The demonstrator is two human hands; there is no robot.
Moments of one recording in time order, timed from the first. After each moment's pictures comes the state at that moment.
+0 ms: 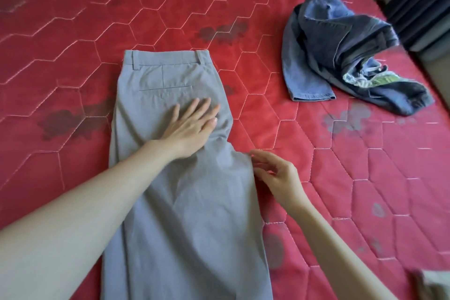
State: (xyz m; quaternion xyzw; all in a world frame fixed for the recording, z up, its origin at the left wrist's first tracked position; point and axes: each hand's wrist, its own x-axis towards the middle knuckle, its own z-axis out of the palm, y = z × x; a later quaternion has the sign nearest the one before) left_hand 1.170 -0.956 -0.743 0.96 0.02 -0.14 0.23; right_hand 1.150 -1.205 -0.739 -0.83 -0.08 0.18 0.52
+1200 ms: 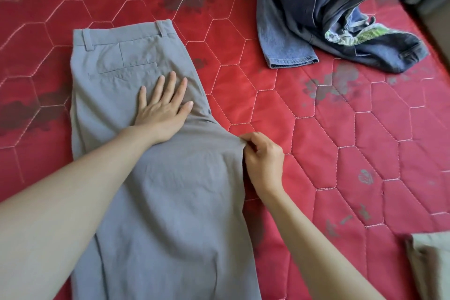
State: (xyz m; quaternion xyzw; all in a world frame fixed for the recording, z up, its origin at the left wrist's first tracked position) left_hand 1.178 -0.975 -0.770 0.98 0.08 -0.14 0.09; right_hand 1.136 -1.212 -0.758 -0.90 -0.05 -0.03 0.44
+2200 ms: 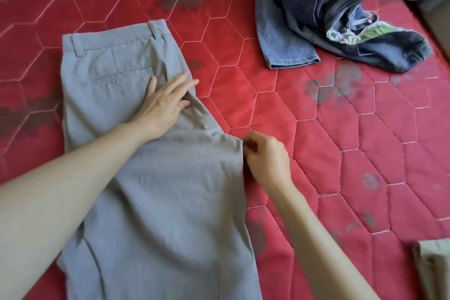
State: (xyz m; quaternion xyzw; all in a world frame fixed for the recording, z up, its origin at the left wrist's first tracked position) left_hand 1.196 -0.970 -0.766 0.97 -0.06 -0.01 0.24; right_hand 1.154 -1.211 -0.734 -0.94 -0.01 0.11 0.32
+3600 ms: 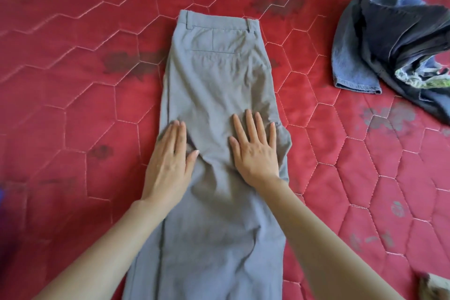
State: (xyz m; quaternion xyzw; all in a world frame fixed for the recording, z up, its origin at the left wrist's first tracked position) left_hand 0.970 -0.979 -0.754 0.96 0.20 0.06 0.16; right_hand 1.103 -1.131 -0.767 -0.94 -0.33 0.09 0.03
